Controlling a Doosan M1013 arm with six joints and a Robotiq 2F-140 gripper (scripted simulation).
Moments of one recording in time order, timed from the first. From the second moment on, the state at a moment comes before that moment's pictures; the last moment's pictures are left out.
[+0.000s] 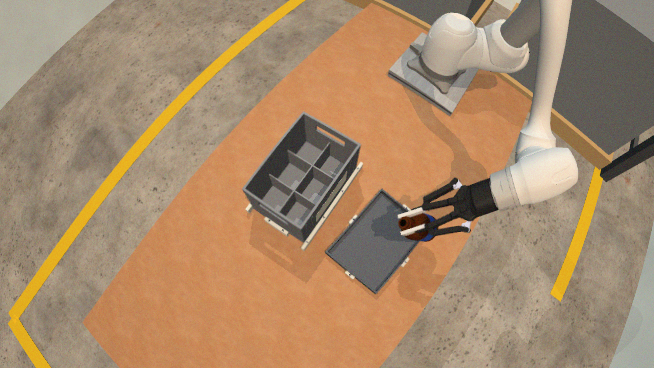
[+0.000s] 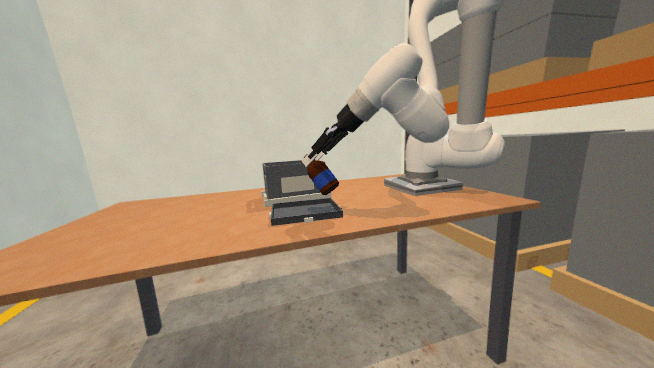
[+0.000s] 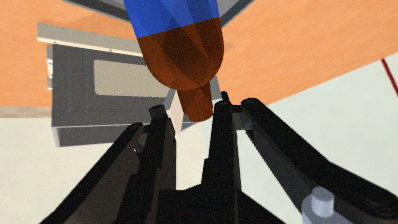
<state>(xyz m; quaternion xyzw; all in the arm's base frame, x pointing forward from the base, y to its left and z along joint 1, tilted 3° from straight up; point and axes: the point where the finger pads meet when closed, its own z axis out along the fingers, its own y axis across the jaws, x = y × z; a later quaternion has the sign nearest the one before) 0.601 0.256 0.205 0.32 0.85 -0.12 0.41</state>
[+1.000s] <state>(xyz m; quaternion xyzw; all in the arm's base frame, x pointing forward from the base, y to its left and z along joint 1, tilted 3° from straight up) 0.599 0.258 0.203 0.31 0.81 -0.15 0.47</state>
